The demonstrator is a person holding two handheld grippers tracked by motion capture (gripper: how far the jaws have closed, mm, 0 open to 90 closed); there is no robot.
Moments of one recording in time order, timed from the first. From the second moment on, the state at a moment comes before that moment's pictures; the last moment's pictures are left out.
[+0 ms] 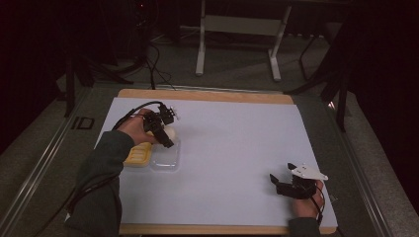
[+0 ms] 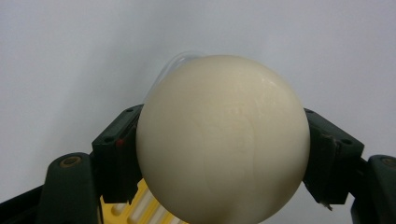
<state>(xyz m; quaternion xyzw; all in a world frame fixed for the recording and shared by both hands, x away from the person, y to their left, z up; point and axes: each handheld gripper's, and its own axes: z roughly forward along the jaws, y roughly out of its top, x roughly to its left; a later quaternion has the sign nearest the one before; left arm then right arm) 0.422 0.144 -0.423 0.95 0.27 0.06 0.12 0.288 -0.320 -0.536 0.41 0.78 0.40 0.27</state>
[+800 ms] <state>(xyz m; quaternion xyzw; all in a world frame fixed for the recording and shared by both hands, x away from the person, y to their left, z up) 0.419 0.173 -0.424 0.95 0.29 0.07 0.11 0.287 -0.320 -0.536 0.41 0.78 0.40 0.27</state>
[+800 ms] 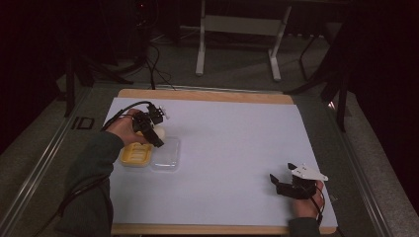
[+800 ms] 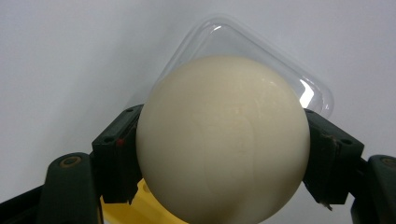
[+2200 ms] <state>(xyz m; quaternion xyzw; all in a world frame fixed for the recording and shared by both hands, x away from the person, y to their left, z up) 0.411 0.212 -0.439 0.94 0.33 0.07 0.09 0.286 -0.320 -0.536 0.41 0.78 0.40 0.28</state>
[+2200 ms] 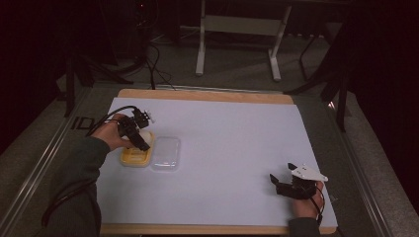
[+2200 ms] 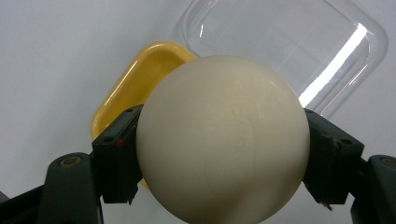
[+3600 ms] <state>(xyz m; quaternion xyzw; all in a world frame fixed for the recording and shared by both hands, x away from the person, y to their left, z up) 0.413 0.227 -0.481 0.94 0.33 0.07 0.06 0.285 -0.318 -0.536 0.40 0.78 0.40 0.28</state>
